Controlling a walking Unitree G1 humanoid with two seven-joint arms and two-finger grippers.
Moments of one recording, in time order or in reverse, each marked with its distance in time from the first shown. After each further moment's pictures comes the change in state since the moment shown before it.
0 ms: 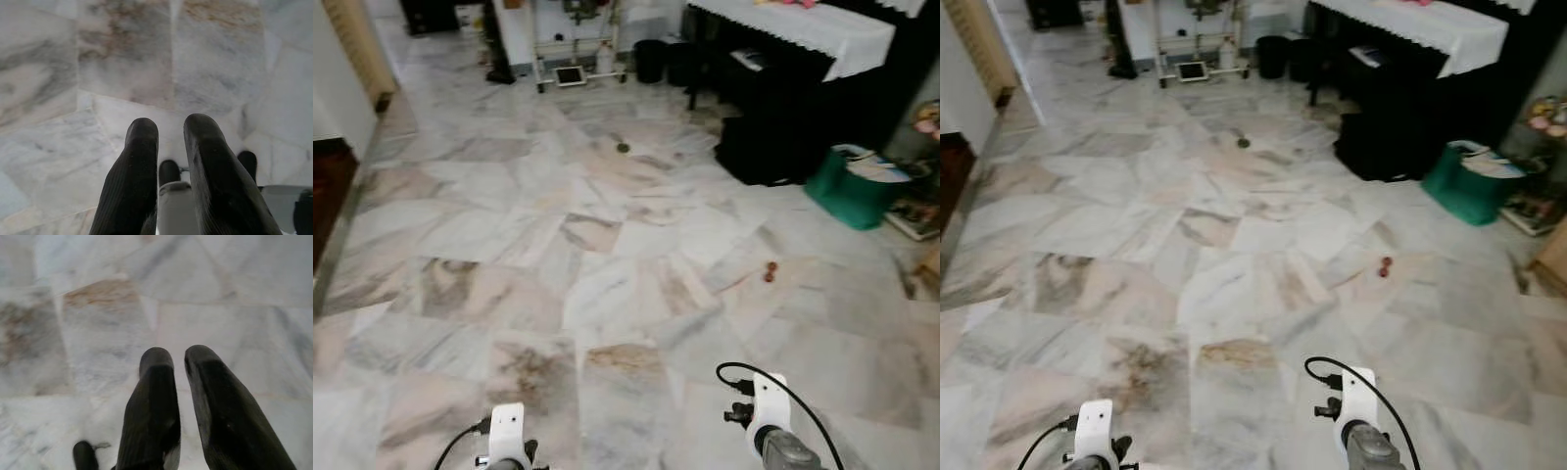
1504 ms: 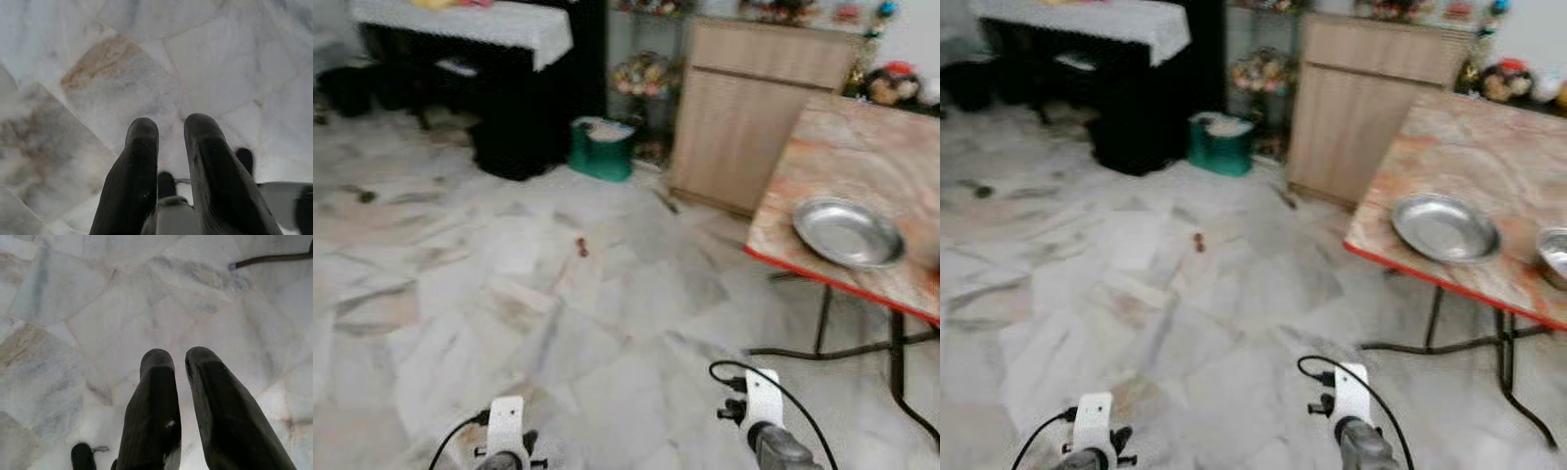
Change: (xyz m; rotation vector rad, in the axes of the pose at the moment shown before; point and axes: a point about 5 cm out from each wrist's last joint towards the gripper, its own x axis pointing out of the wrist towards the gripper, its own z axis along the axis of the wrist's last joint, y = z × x) left arm 0.001 0.006 0.008 0.032 -0.037 -0.031; right arm 0.001 0.011 0.003 -0.070 -0.008 0.049
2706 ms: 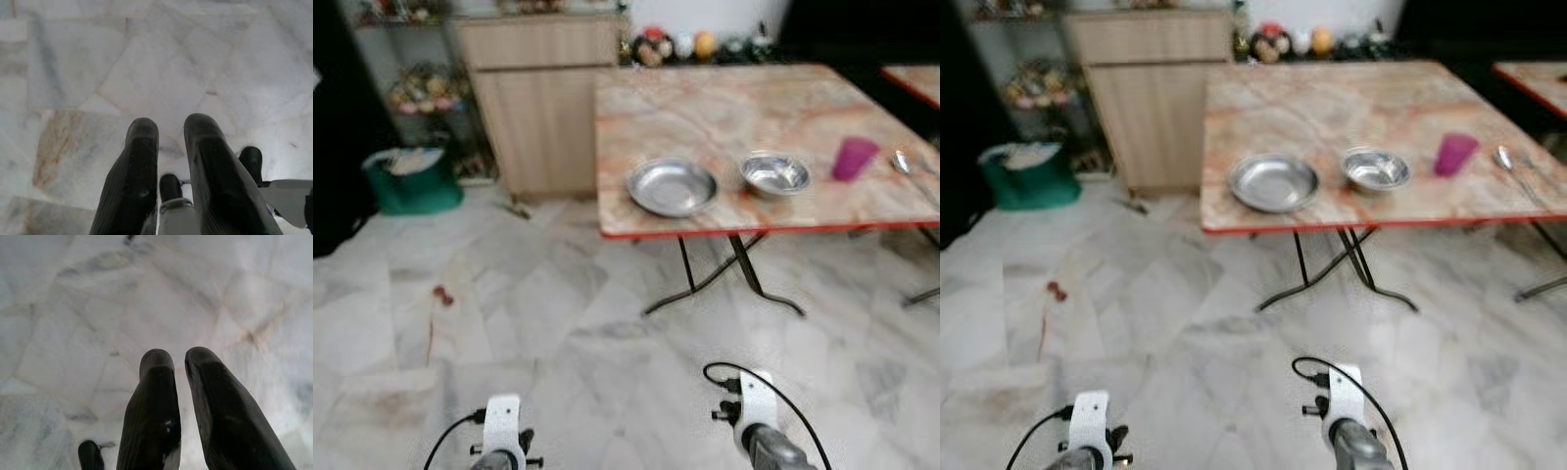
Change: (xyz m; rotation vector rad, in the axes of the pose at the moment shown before) left arm 0.001 -0.008 0.005 -0.001 -0.016 -0.036; right arm -0.001 -0.005 -0.006 0.046 0.019 -0.045
